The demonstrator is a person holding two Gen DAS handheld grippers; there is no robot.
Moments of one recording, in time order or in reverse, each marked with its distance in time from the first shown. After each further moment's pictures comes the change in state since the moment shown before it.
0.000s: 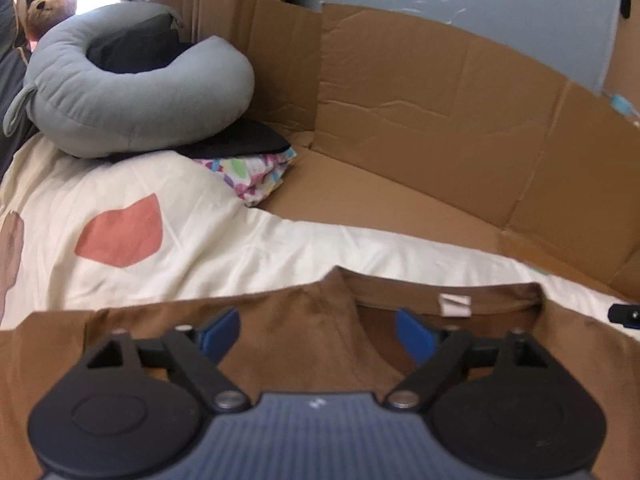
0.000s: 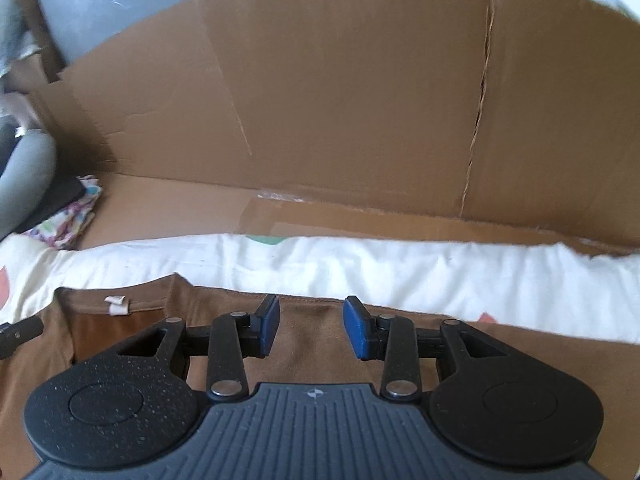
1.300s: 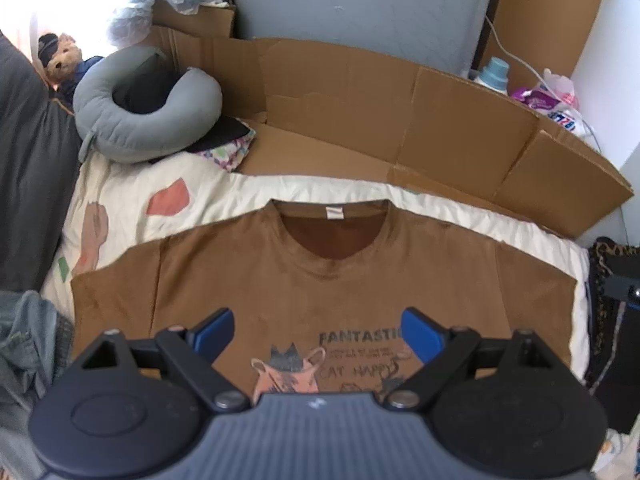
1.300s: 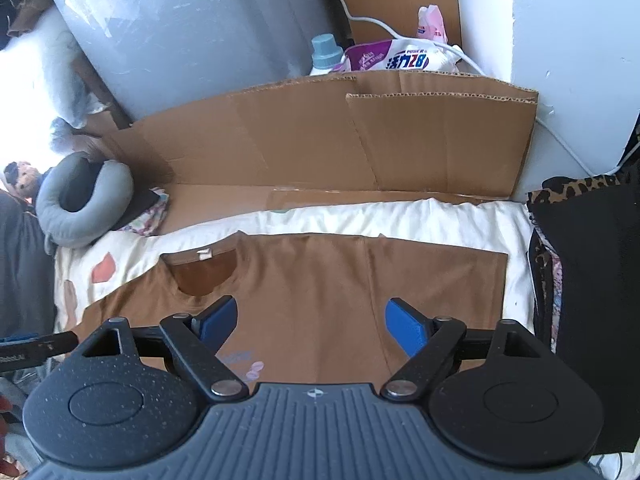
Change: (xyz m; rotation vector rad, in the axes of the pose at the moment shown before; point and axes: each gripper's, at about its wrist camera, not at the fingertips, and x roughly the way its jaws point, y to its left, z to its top) left arm -0.233 -0.077 0.011 0.104 0.242 -0.002; right arm -0.268 -0.057 -0.013 0.111 0.068 0.071
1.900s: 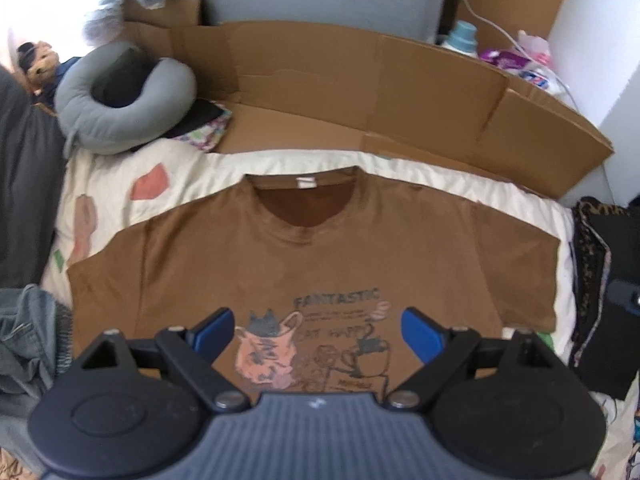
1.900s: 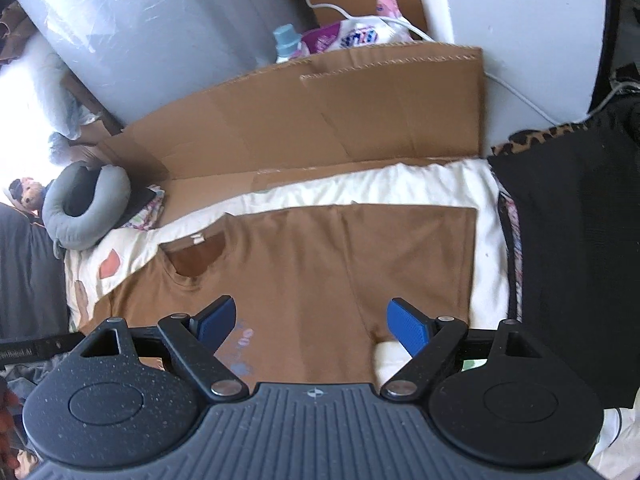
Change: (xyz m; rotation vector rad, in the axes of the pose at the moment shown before) left arm -0.011 -0.044 -0.012 0.080 0.075 -0.006; right arm -0.027 -0.054 -0.030 0.096 0.044 0.025
